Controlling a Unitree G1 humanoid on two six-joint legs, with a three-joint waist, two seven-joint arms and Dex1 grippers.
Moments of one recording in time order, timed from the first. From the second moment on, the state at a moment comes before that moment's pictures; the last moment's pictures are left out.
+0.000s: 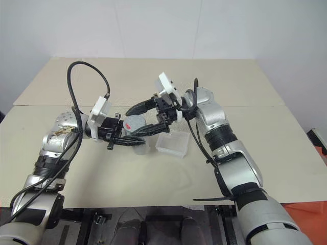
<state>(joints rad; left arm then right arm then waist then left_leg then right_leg) -0.70 0.52 -0.08 0.25 -0.45 0.29 -1.54 -1.12 -0.30 0.29 0.62 0.45 0.06 1.55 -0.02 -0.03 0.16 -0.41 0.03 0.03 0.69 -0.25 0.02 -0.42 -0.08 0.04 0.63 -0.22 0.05</state>
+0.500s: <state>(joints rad) -0.64 0.51 -0.04 0.18 -0.45 0.30 -1.36 -0.79 -0.42 0.17 -0.10 0.43 0.42 1.10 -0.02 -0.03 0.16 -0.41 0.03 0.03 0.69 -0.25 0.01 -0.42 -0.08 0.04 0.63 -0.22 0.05</state>
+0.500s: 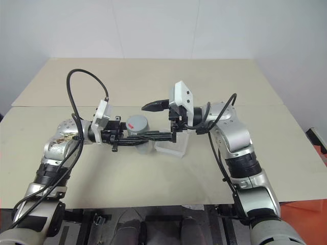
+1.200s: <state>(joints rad) -0.63 0.52 -0.04 0.18 -0.45 0.31 -1.31 -0.81 -0.29 0.25 -0.20 0.34 0.69 0.70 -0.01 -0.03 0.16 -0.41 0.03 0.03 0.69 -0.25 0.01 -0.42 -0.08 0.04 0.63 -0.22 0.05</state>
